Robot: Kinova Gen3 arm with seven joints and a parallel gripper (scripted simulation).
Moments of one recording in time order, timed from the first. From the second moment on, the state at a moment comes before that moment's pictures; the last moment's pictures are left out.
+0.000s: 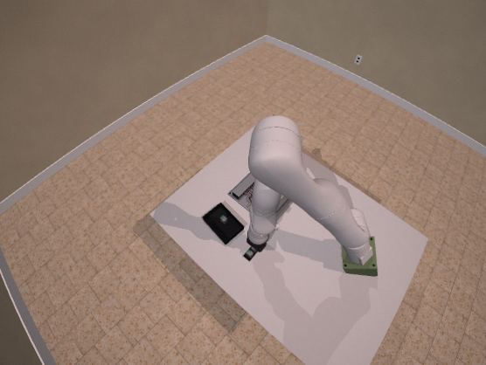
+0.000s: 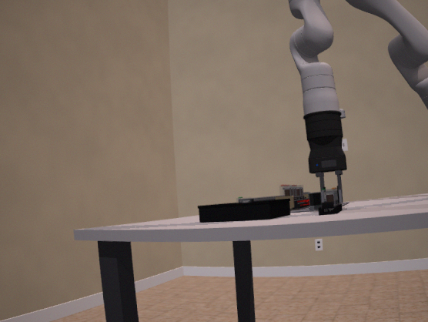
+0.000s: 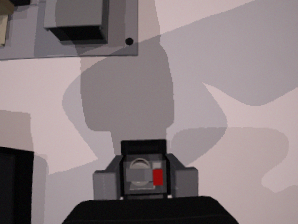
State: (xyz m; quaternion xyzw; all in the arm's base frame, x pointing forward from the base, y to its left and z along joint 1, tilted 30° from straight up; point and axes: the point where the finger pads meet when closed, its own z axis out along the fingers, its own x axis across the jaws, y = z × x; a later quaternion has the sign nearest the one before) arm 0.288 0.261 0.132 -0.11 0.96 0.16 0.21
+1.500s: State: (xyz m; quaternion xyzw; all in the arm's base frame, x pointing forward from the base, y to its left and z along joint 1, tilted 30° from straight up) arm 0.284 0.258 0.136 -0.11 0.96 0.15 0.20
